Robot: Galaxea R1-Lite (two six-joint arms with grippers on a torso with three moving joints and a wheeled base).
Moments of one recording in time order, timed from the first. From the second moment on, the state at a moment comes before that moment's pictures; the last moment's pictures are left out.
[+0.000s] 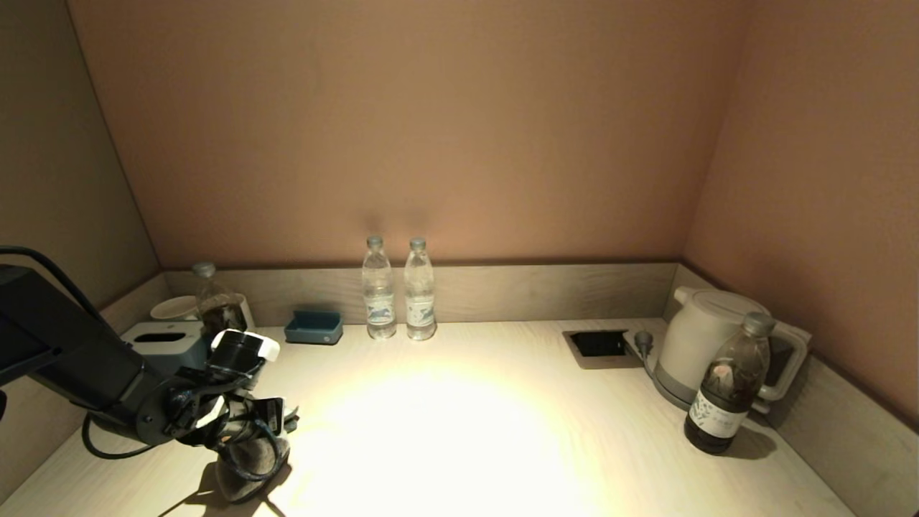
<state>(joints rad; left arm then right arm) -0.26 2.13 -0.86 -0.29 0.33 -0.38 0.00 0.00 0.00 0.00 -0.01 0.02</state>
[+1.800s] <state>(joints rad) -0.79 2.05 -1.01 -0.31 0.31 -0.36 0.00 0.00 0.00 0.00 -0.01 0.02</state>
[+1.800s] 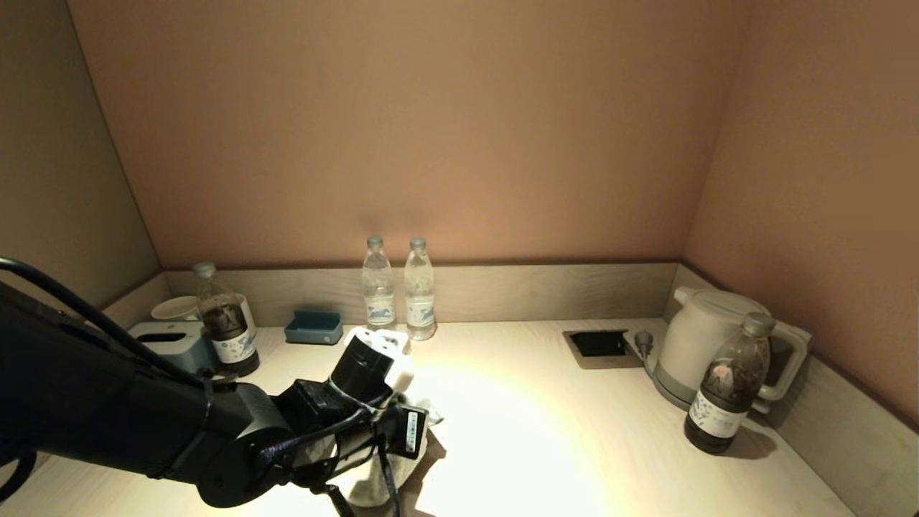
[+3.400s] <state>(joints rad) -0.90 2.19 -0.86 -0.72 0.35 -0.25 0.00 0.00 0.00 0.00 -0.01 0.02</state>
